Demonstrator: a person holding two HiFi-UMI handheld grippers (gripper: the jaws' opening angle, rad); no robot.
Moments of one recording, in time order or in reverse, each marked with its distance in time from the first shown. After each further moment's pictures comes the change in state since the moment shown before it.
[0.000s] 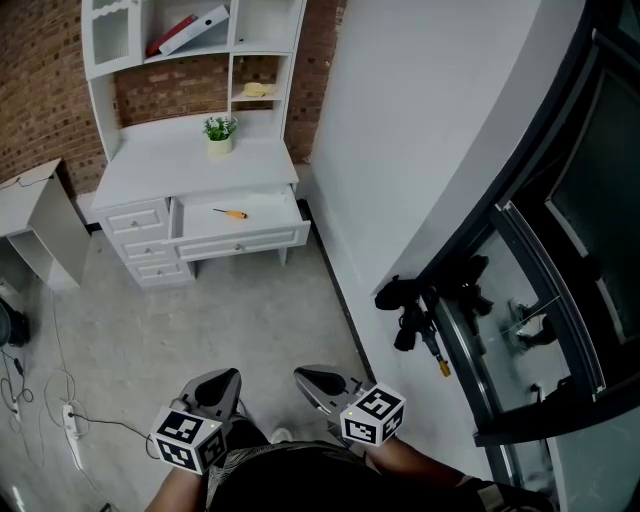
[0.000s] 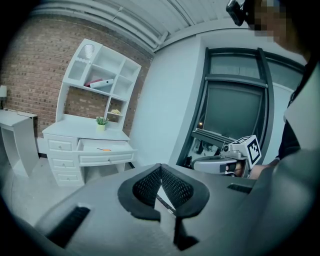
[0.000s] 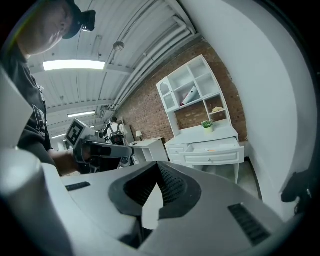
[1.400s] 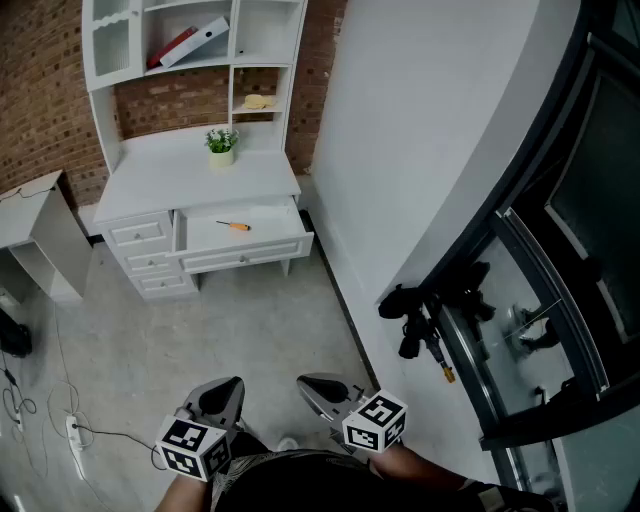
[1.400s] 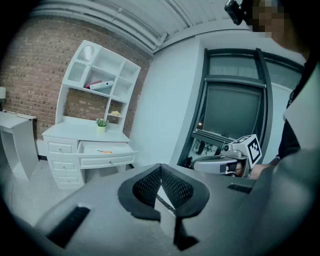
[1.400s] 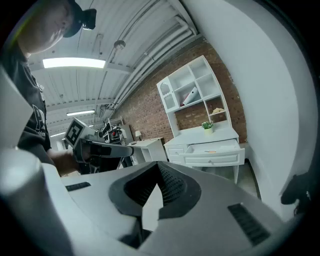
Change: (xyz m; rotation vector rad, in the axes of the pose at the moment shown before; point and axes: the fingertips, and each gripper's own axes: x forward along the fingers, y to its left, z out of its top) left arm -0.005 0.013 0.002 0.025 -0.009 -0.004; right arm 0.011 0.005 0.005 -0.017 -0.002 -0.011
